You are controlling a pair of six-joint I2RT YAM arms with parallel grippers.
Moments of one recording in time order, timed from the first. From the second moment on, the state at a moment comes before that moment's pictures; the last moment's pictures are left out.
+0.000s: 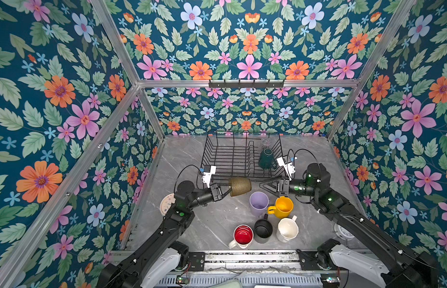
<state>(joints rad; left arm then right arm) -0.45 0.89 0.42 0.47 0.77 -1.08 0.52 1.01 0.78 0.04 -0.82 0.71</state>
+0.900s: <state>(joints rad) -0.45 0.92 0.40 0.60 0.84 -1.16 0.70 1.26 0.90 0.18 -0.83 0.72</state>
